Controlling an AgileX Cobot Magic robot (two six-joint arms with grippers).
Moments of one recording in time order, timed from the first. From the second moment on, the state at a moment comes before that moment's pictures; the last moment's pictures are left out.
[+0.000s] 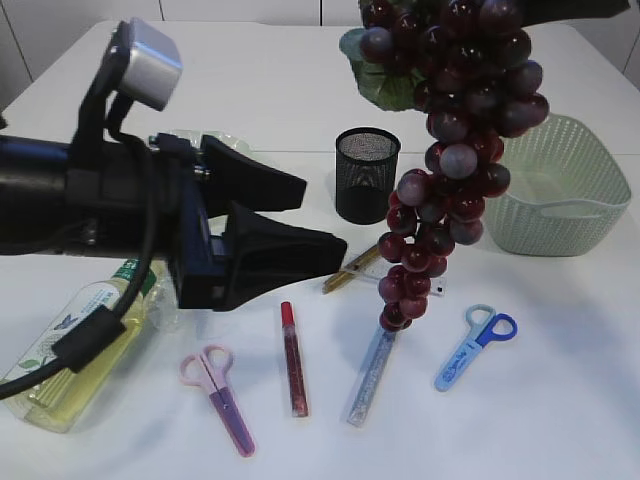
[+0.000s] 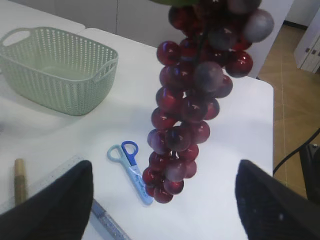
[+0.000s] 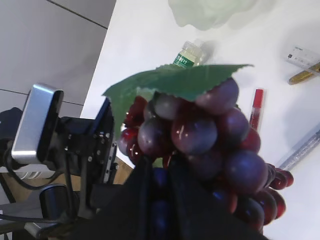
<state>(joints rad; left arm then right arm) -0.49 1.46 -0.78 -1.75 0.72 1.94 0.19 1.37 -1.47 0.78 1.25 -0.12</state>
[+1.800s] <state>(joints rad) -0.68 1.71 -1.10 -1.78 0.67 1.97 0.19 1.37 -1.47 0.84 1.16 -0.25</state>
